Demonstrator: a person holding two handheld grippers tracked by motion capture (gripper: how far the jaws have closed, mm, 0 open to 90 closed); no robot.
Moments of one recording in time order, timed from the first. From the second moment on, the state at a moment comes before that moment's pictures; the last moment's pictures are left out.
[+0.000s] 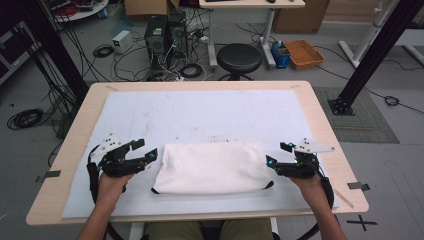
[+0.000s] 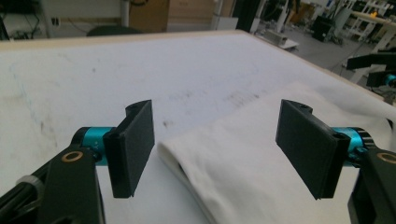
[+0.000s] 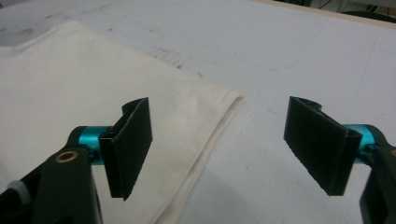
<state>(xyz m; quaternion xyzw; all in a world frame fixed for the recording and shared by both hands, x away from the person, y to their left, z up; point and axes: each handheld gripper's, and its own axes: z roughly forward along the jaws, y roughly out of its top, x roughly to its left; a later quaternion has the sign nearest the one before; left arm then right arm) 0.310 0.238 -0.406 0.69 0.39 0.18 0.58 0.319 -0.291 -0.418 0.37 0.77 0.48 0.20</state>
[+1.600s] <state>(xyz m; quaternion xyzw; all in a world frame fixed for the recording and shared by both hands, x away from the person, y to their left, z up) 0.297 0.243 -0.432 0.73 0.40 0.11 0.54 0.325 -0.306 -0.415 0.34 0.76 0.51 0.20</state>
